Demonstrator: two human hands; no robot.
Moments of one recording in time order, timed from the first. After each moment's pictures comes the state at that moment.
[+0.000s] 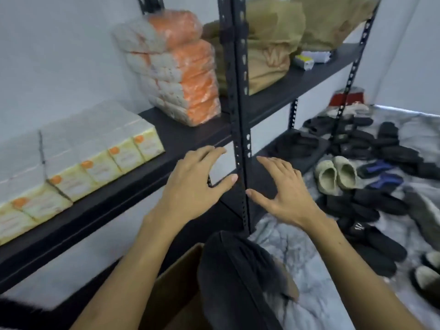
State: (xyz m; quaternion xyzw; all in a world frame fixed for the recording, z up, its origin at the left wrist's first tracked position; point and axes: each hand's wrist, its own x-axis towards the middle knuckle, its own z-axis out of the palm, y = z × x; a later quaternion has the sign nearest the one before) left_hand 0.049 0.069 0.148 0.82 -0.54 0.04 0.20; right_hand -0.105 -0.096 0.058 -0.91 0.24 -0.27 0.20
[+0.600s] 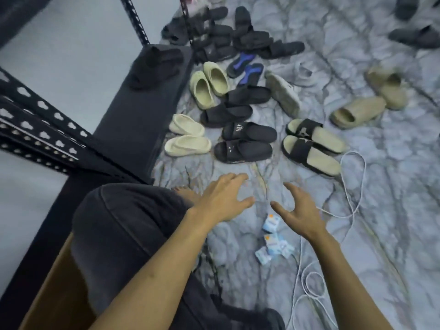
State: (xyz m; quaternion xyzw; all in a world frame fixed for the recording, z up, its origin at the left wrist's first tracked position) left_hand -0.213 -0.099 -0.128 0.62 -0.72 -0.32 -0.02; right_hand -0.447 -0.079 -0.219 -0.64 0.68 -0.14 0.35
